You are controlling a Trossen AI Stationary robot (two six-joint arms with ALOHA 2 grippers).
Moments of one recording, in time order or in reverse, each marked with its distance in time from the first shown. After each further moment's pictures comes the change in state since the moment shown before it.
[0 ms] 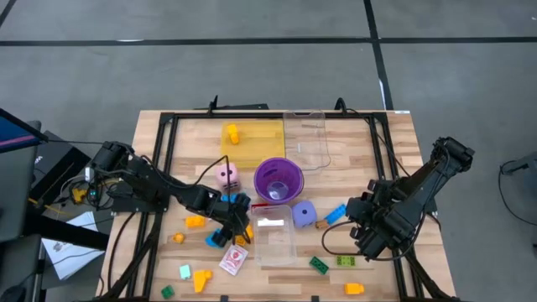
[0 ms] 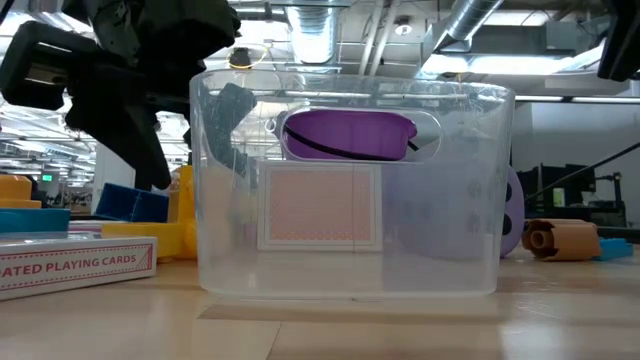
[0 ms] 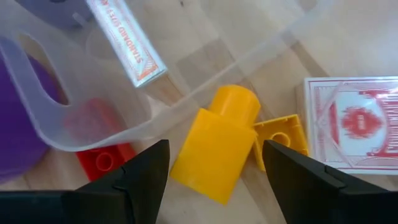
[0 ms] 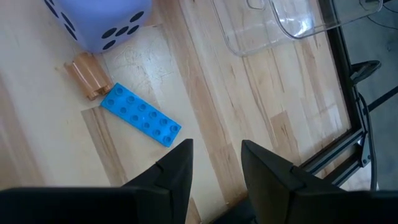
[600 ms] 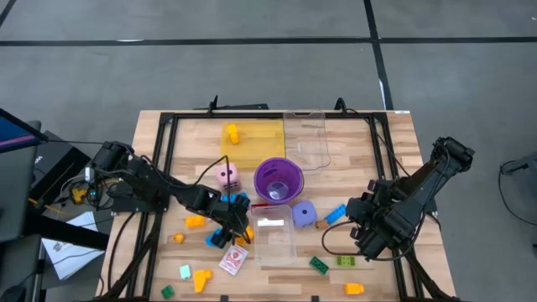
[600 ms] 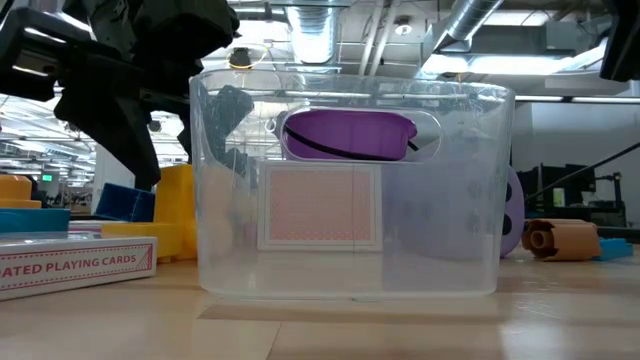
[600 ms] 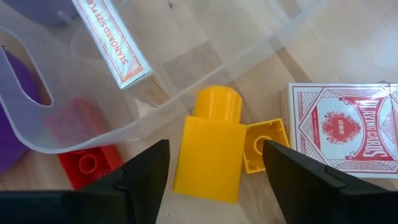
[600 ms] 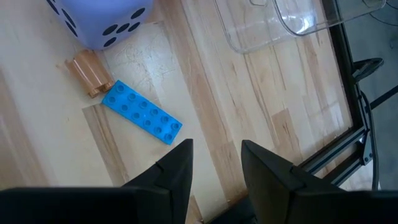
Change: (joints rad) left arm 0.000 0.000 0.000 0.000 0.038 -0.034; right arm 0.000 0.000 0.000 0.000 -0.011 0.000
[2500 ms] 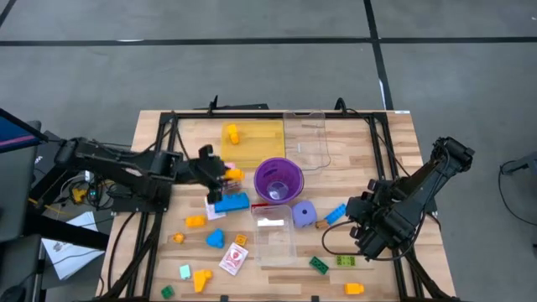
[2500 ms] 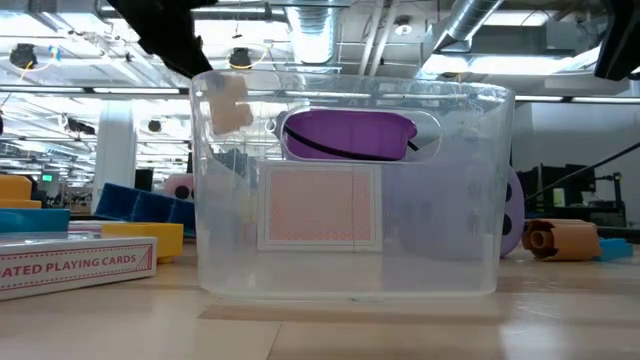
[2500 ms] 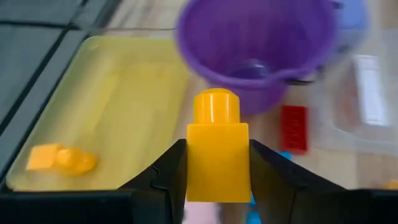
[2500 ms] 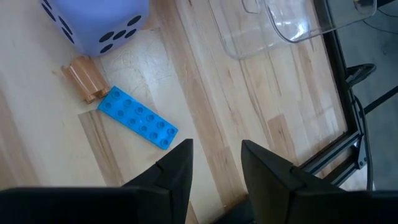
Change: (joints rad) left arm 0.240 -0.506 0.000 -0.315 -0.410 -0.333; right arm 0.000 0.000 0.000 -0.005 0.026 0.000
